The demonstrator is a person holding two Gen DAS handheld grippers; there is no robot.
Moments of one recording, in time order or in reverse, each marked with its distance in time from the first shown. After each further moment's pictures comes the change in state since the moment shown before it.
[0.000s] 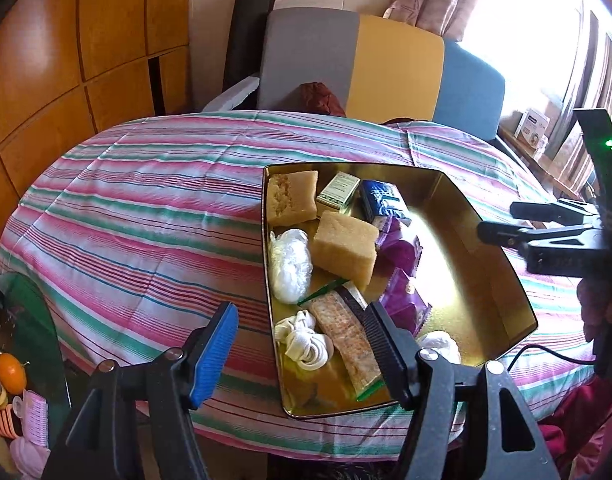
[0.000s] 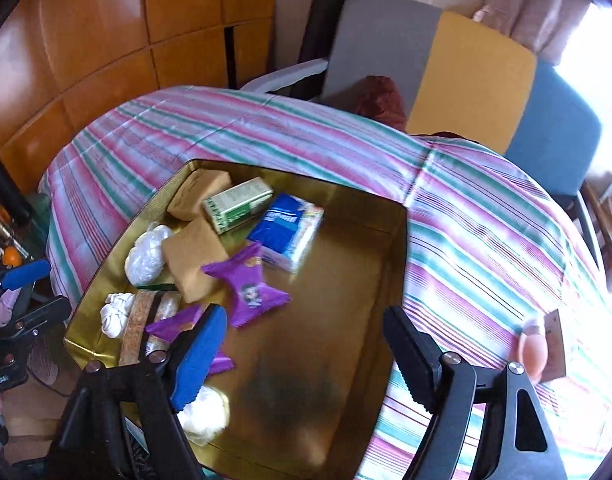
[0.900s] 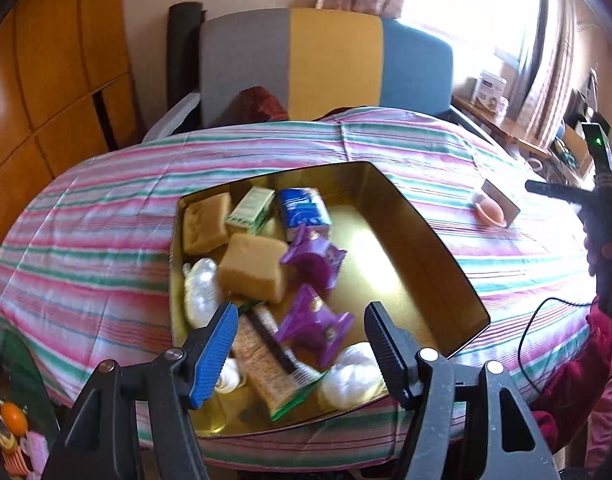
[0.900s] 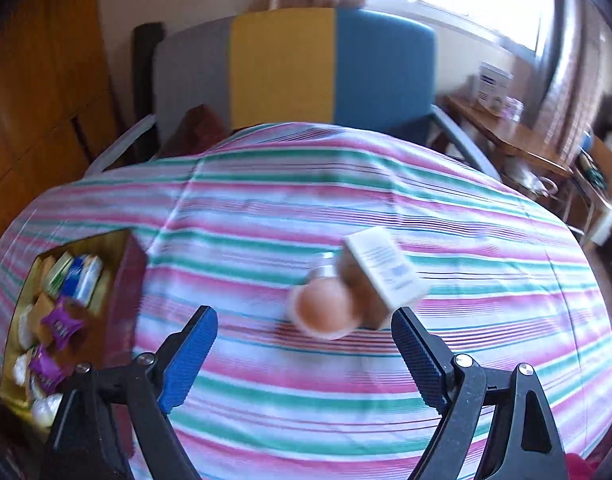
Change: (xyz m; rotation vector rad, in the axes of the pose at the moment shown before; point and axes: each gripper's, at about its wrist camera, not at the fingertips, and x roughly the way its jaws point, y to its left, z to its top) left arm -0.002 -0.084 0.019 0.183 0.011 -0.068; right arm -0.060 -0.231 -0.081 0.446 -0.103 -0.276
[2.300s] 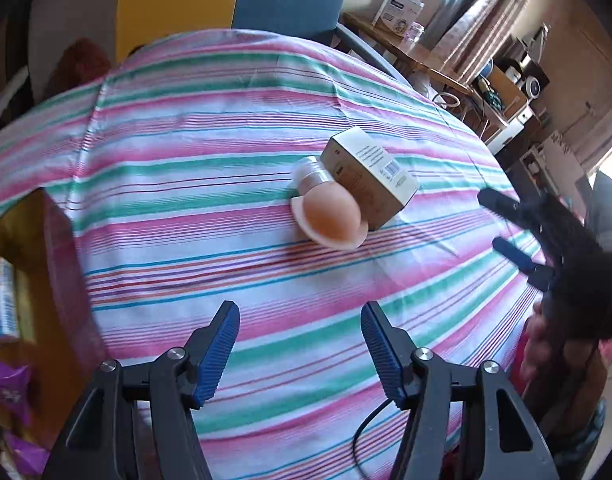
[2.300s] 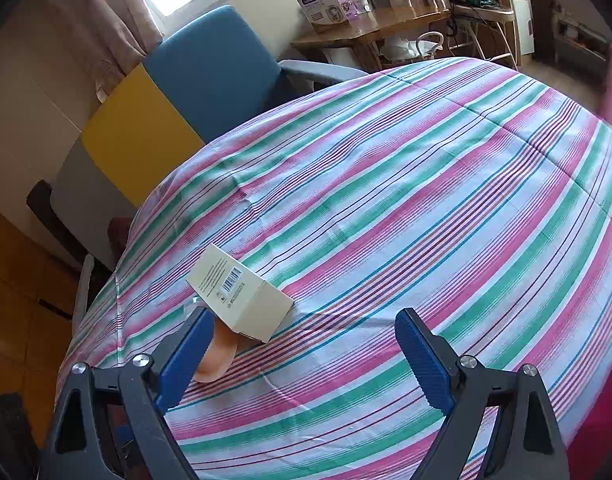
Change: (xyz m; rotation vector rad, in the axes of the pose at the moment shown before) left arm 0.158 -0.243 0.104 0.075 0.315 -0.385; right arm 0.023 -0.160 -0.038 0.659 0.016 0.028
